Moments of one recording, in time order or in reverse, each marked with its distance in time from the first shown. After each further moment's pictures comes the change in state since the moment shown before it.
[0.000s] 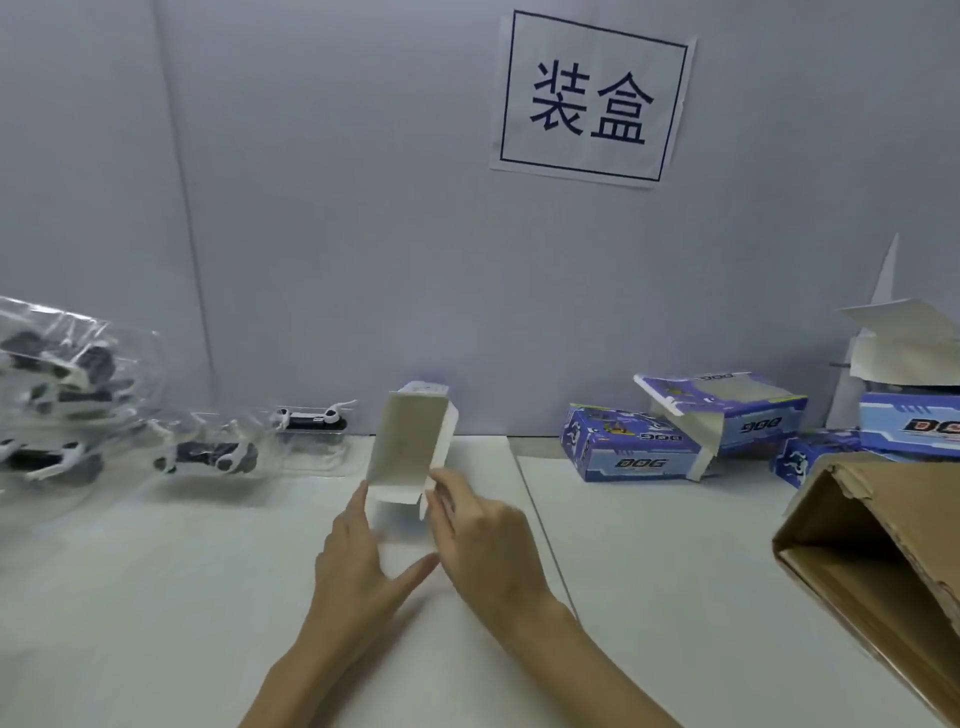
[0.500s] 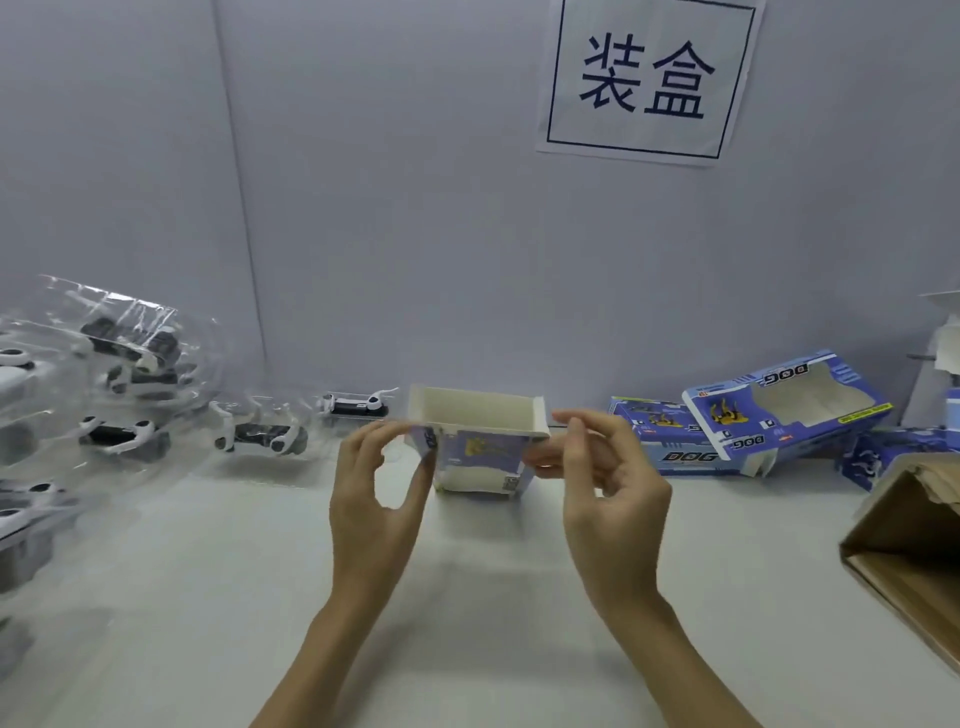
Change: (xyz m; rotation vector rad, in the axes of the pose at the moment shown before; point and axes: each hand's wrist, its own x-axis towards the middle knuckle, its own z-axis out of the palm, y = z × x) left_hand 0.015 0.027 -0.031 -0.309 0.485 0.317; right_hand 0.008 0.012 -0.042 0.818 0.418 0.278
